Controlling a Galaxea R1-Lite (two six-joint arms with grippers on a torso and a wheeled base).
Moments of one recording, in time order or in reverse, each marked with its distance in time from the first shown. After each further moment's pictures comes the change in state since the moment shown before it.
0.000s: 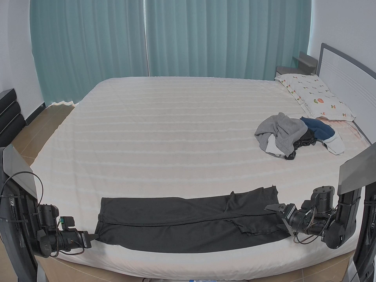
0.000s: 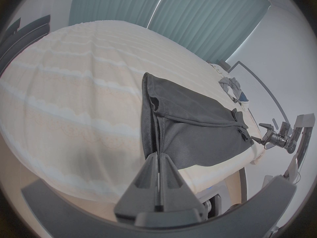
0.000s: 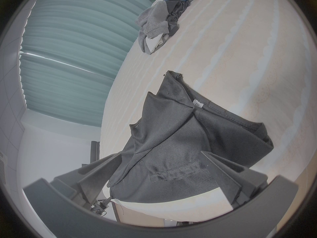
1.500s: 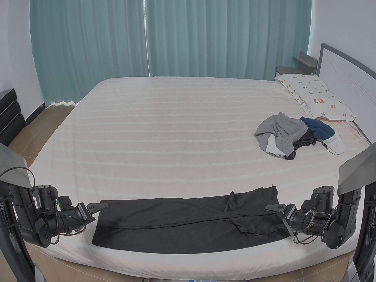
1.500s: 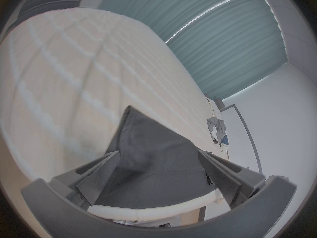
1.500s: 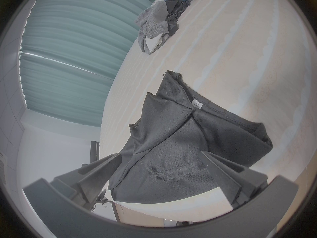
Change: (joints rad) left arm -0.069 -0.182 -0.139 0.090 -0.043 -0.537; right arm 0.000 0.002 0.000 0.000 0.000 -0.001
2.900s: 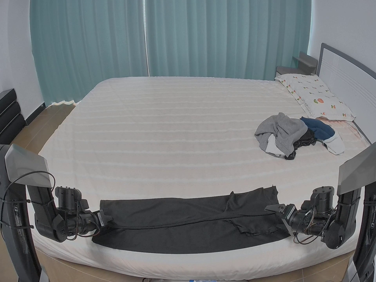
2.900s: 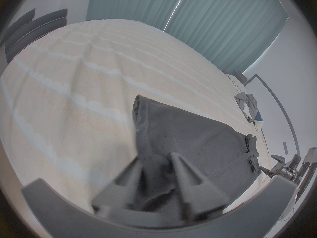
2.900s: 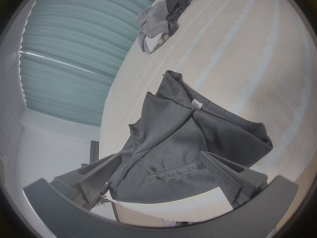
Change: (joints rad) left arm -0.145 0.119 -0.192 0.217 0.295 0.227; right arm 0.000 0.003 0.000 0.000 0.000 -0.004
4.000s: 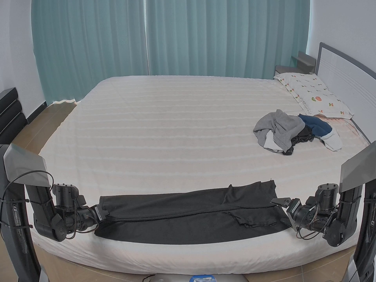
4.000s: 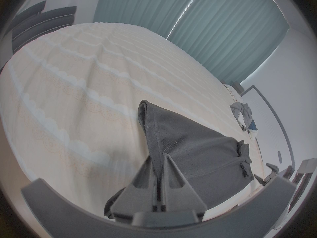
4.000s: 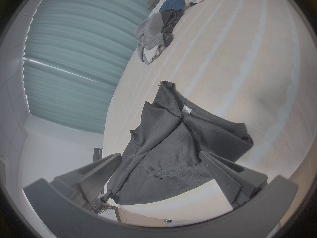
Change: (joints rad) left arm 0.018 -0.006 0.004 -0.072 -0.009 -0.083; right arm -0.060 0.018 -0.009 -0.064 -0.001 0.022
